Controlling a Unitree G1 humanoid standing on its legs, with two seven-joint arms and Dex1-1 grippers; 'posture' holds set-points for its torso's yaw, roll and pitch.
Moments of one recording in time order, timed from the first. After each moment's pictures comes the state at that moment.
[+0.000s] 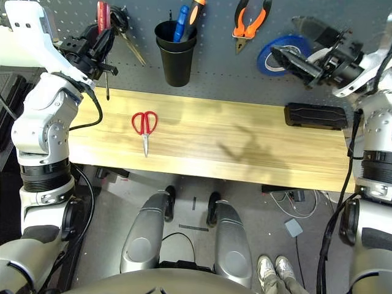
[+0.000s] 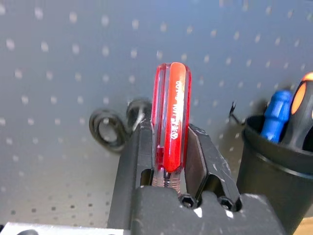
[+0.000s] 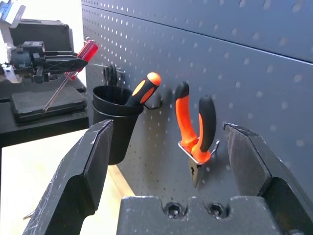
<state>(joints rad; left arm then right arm) -0.76 0.36 0.18 -0.19 -0.26 0.57 -0.24 -0.68 -0.76 -0.34 0.24 0.69 0.21 1.11</state>
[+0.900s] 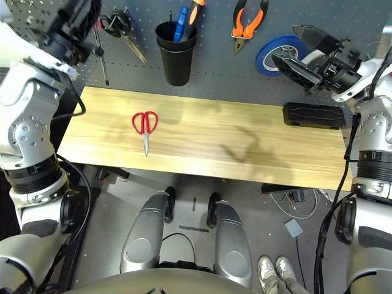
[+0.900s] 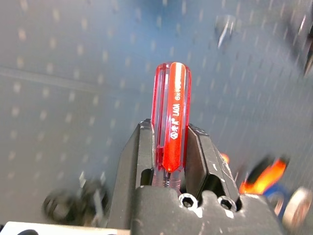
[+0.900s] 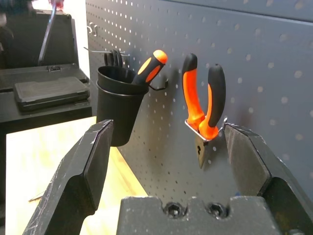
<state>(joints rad) -0.89 0.29 0.29 -0.34 -0.53 0.63 -0.19 -0.67 -0.73 -0.33 0.35 0.62 0.12 1.18</state>
